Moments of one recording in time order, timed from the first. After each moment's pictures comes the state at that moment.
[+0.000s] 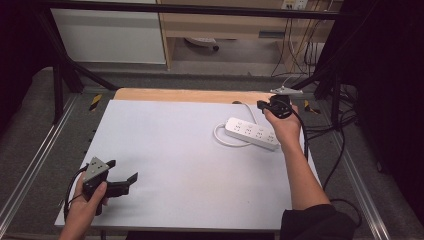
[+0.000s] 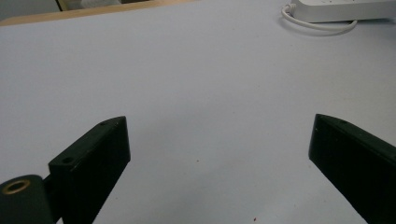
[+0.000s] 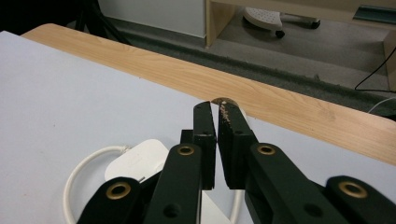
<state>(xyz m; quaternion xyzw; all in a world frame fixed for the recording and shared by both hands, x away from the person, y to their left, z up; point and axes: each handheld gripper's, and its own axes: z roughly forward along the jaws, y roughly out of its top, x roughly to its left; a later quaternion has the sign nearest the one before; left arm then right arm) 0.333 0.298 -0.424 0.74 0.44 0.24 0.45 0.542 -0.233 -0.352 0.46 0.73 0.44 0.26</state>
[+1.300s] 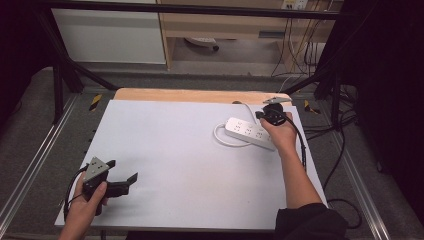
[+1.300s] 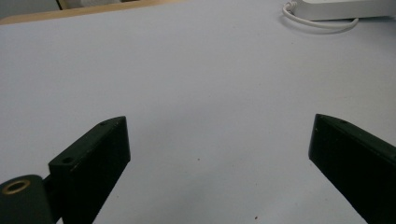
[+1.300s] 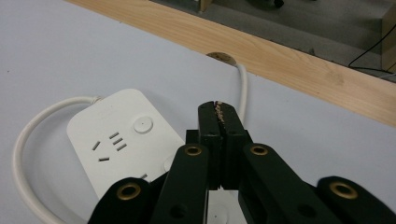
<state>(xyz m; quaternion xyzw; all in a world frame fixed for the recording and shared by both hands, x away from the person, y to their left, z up) 0.333 0.298 -0.424 0.74 0.44 0.24 0.45 0.548 -0.229 -0.393 0.46 0.76 0.38 0.25</state>
